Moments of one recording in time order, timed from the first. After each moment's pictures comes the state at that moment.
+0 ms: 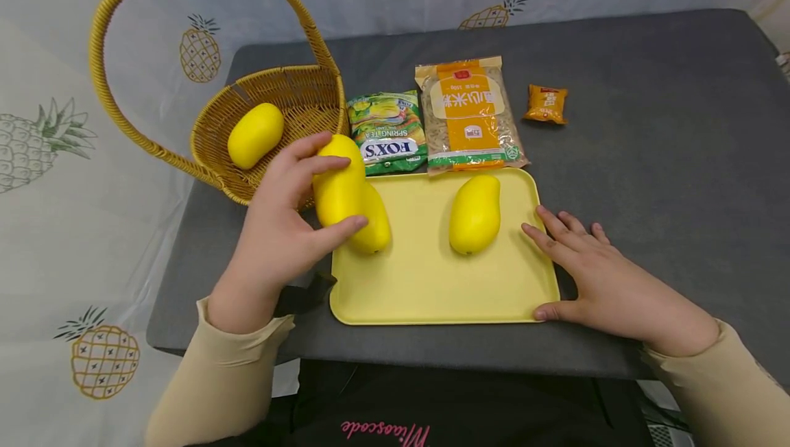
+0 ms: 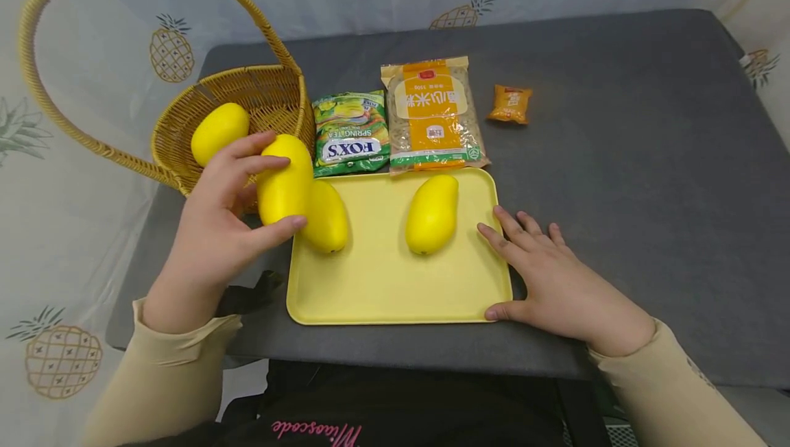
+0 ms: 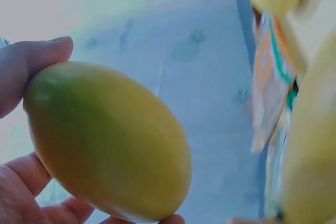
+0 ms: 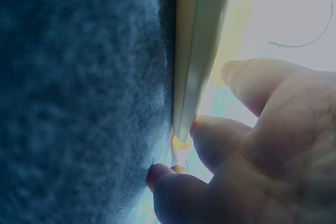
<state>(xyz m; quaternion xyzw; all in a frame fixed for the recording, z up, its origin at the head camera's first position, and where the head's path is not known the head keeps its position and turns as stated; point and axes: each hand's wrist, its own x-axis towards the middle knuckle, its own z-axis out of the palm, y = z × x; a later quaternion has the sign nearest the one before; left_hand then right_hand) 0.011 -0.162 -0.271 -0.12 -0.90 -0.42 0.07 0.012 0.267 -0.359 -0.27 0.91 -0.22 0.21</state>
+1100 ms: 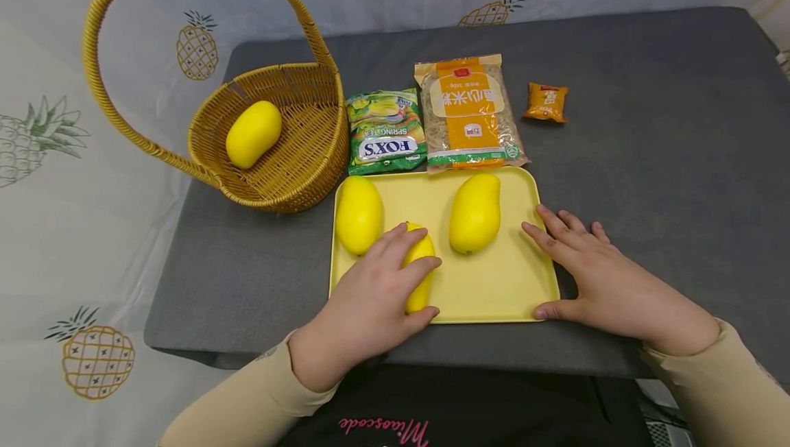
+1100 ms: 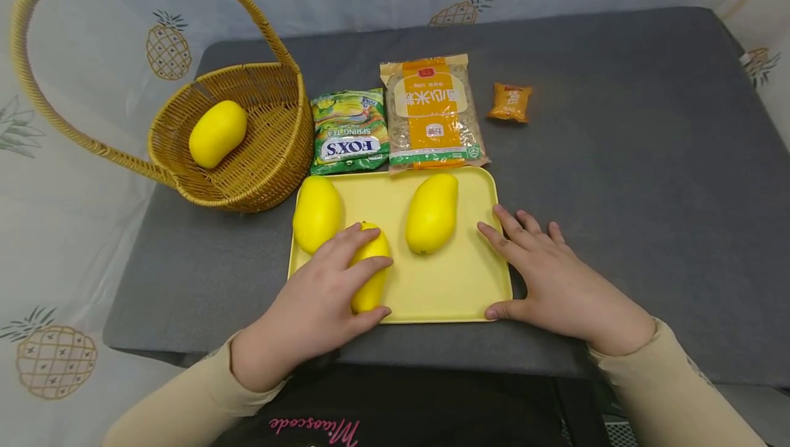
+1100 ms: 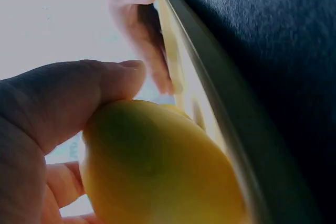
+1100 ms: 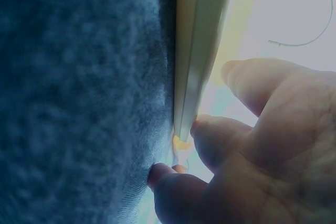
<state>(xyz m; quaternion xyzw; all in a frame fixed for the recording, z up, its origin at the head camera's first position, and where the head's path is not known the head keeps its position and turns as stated) 0.059 -0.089 -0.337 -0.29 -0.94 -0.18 -0.01 0.011 0.267 -0.360 -0.27 0.91 -0.22 0.21</state>
